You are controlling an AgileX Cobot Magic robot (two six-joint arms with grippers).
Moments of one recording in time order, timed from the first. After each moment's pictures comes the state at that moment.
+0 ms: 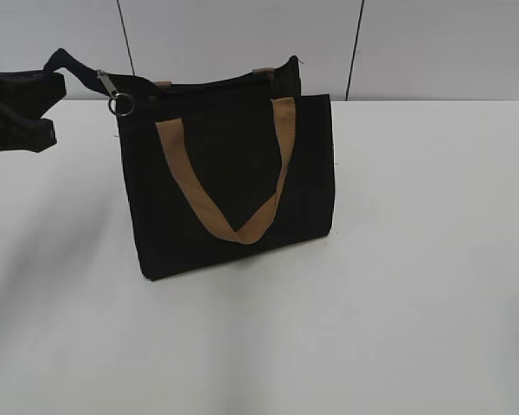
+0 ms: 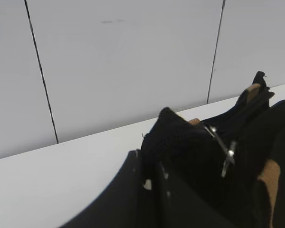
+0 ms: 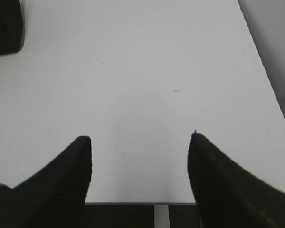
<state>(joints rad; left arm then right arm) -0.22 1.34 -0.49 0.36 -0.66 -0.22 -0.05 -0.01 -0.47 0.02 1.10 -0.13</state>
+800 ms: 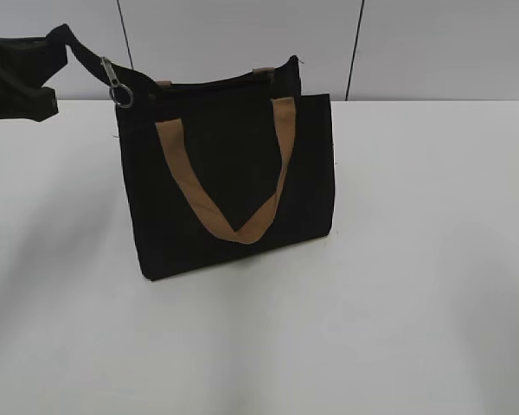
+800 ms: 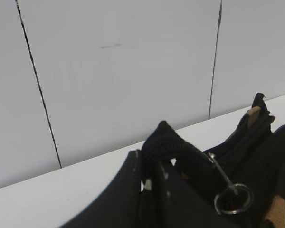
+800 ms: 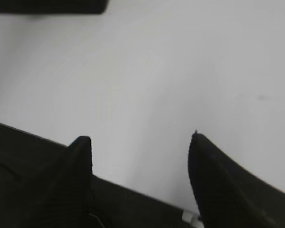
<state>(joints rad) -0.22 1.34 -0.58 0.40 -0.63 -0.23 -0.01 0.29 -0.50 0.32 1.02 -0.46</state>
